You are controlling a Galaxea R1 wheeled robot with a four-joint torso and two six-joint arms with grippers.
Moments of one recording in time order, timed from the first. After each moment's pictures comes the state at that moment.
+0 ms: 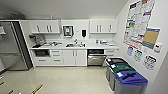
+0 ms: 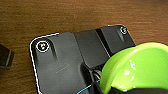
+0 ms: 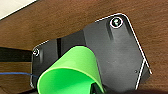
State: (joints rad) left arm 1.51 2.89 -2.64 0.95 -0.21 -0.83; right arm -1.53 2.98 -2.67 -0.43 0.16 0.54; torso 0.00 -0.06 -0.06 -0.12
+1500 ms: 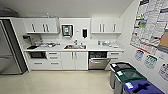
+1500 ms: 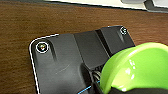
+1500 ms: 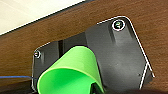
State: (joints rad) left arm 1.51 2.89 -2.64 0.95 -0.21 -0.83; right arm -1.53 2.98 -2.67 -0.43 0.15 0.54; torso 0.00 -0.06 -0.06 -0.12
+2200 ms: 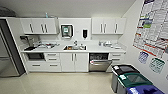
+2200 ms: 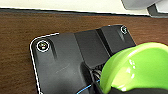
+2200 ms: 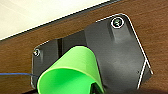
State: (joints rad) left arm 1.51 2.89 -2.64 0.95 -0.21 -0.83; right arm -1.53 2.98 -2.67 -0.43 0.16 0.54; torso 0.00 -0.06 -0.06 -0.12
